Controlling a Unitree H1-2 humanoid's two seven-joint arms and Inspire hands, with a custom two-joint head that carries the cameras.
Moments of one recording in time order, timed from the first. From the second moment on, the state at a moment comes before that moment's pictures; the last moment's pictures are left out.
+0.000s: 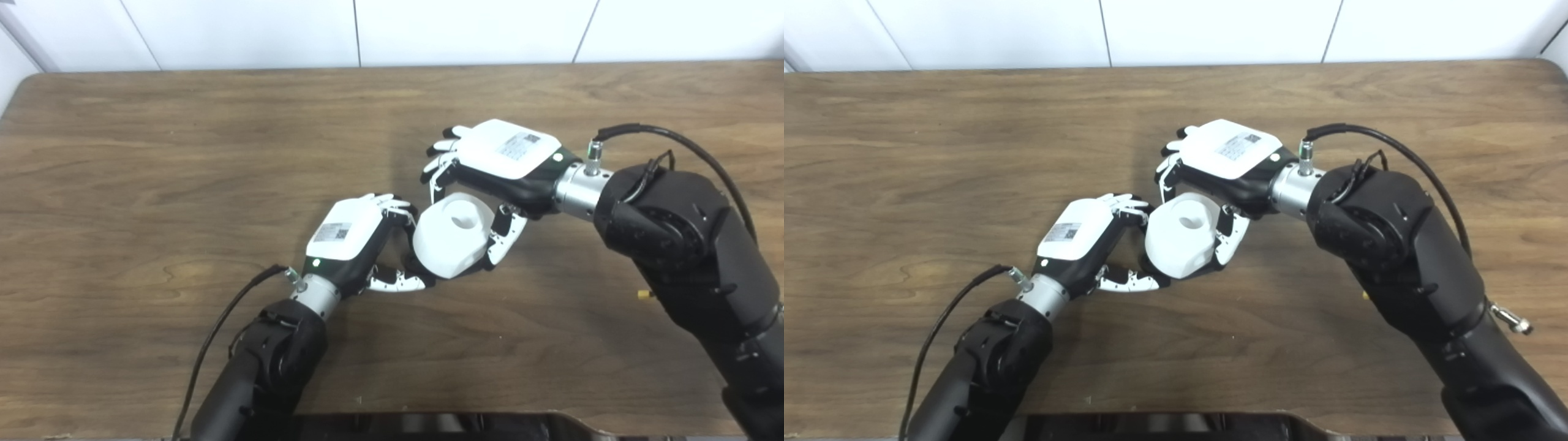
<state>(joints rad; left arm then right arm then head) -0.03 0.19 -0.46 -0.29 0.93 0.17 -0.25 -0.46 -0.44 0.40 -0.51 -0.77 0.10 0.89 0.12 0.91</state>
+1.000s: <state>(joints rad) -0.03 0.19 -0.46 -0.29 0.93 0.17 -0.26 -0.46 -0.44 0.39 -0.51 -0.79 0.08 0.91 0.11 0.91</state>
